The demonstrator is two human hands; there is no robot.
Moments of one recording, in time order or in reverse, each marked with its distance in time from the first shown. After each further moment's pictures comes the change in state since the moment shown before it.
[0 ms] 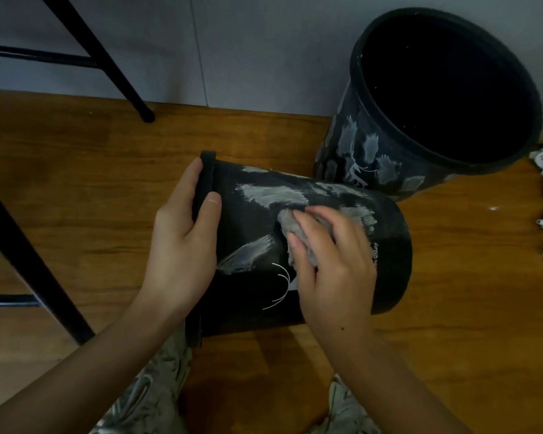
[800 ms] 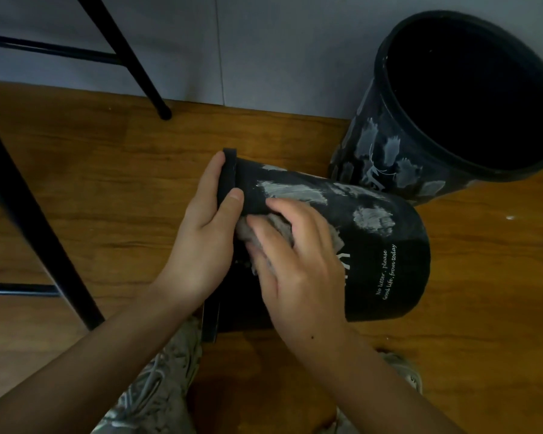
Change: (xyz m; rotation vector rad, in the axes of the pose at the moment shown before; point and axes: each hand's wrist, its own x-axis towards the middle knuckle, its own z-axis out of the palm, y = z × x) left_hand 0.008 0.002 -0.005 -0.058 -0.065 -0.113; right_hand 0.007 -0.044 0.015 0.073 -0.104 -0.155
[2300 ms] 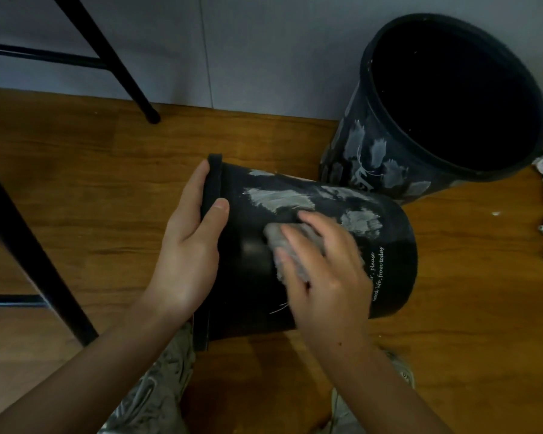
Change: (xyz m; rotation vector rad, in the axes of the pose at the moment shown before) left_hand -0.004 -0.006 -0.001 -0.112 0.018 -0.001; right_hand -0.018 0.028 -0.016 -0.060 0.035 0.121
